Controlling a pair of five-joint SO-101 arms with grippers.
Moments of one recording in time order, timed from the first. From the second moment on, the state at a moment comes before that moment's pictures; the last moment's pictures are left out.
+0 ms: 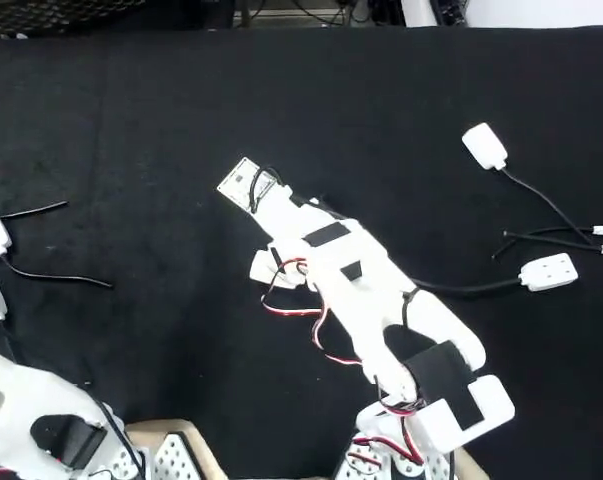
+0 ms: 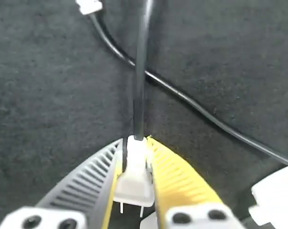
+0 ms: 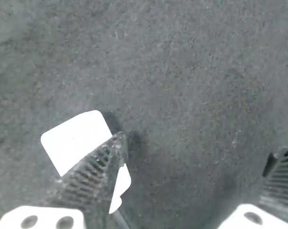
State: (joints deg) left arm -65.1 28.9 -4.0 61.1 25.9; right arm -25.6 -1.5 43.4 33.0 27.3
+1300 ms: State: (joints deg) left arm -63.9 33.8 -8.2 65.5 20.4; right arm -25.6 -1.5 43.4 33.2 27.3
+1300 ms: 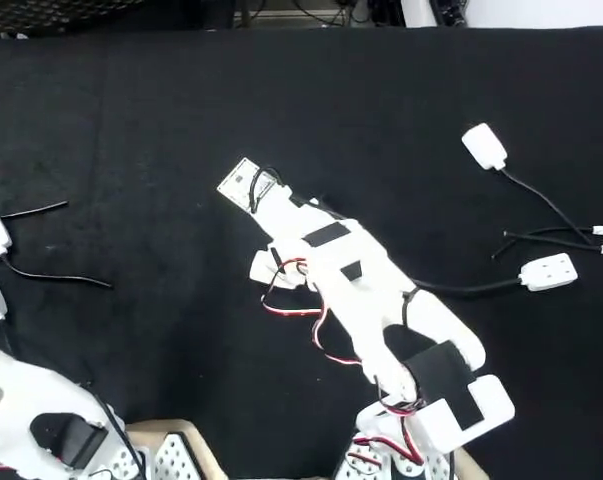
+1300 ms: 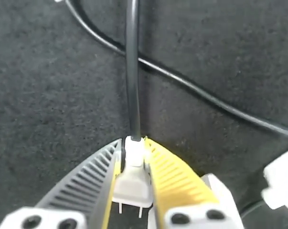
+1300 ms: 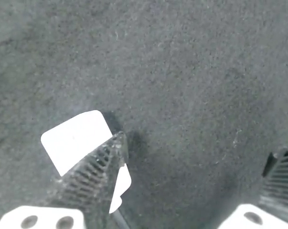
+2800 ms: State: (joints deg) left arm -69.8 48.2 -48.0 100.1 19.8; right arm -25.6 -1.5 43.4 33.2 27.3
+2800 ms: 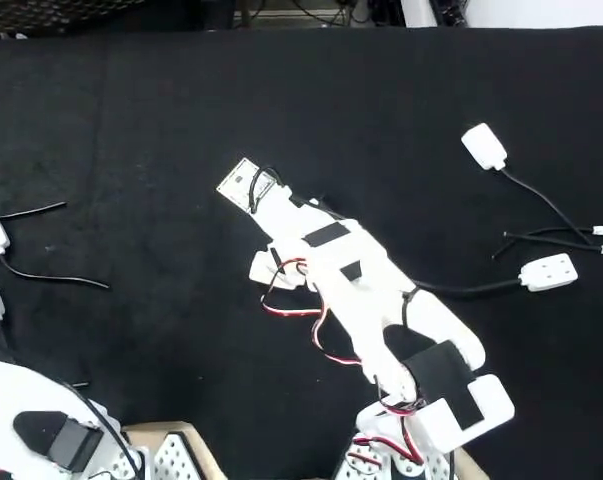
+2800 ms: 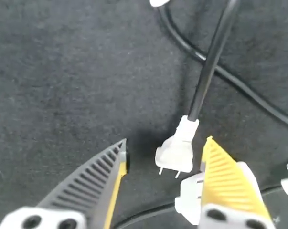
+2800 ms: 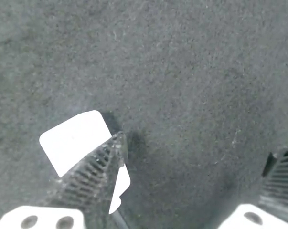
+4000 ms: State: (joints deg) left arm -68.8 10.9 12.3 64.4 26.6; right arm -25.6 -1.5 43.4 33.2 27.3
